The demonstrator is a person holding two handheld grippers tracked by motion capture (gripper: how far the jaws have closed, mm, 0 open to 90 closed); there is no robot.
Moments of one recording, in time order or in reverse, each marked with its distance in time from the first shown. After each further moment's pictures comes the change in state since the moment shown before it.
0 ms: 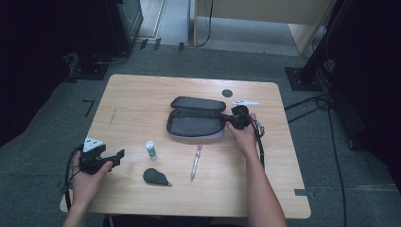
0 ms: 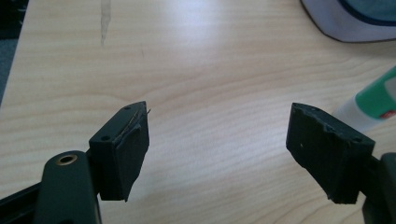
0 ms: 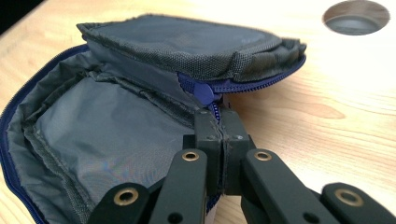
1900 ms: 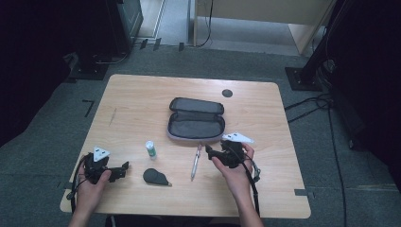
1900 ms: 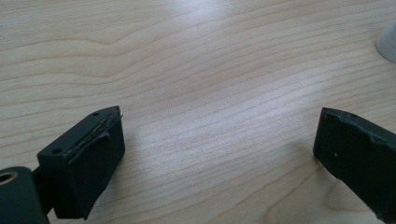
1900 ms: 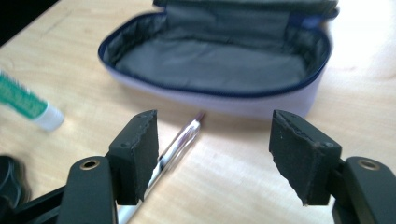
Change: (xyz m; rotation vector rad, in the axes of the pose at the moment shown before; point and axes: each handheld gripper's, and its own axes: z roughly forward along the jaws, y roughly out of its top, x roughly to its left) left arm -0.005 -0.029 0.020 0.068 0.035 0.100; right arm 0.120 -0.075 -0.072 -0.052 -0.124 0.039
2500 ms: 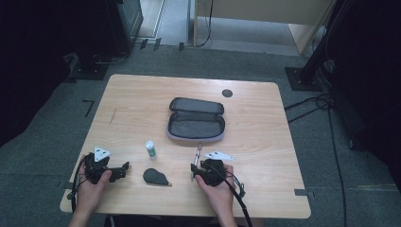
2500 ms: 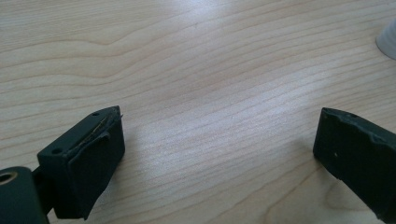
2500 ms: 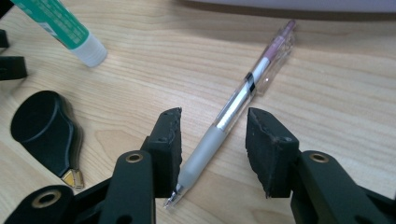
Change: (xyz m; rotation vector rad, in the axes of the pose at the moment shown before) left arm 0.000 0.000 0.000 0.003 -0.003 0.010; right arm 0.049 -0.050 0.020 0.110 0.054 0.050
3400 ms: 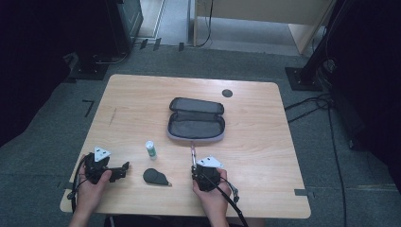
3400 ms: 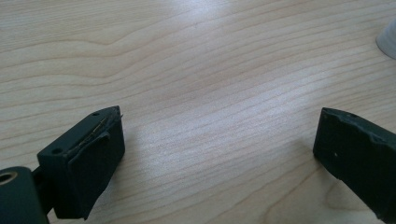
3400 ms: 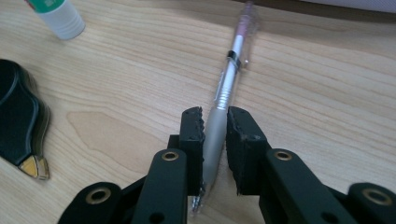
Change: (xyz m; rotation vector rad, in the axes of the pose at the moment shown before) left arm 0.000 0.000 0.000 0.002 0.001 0.002; right arm 0.016 -0.015 0.009 -0.014 -0.116 -0.127
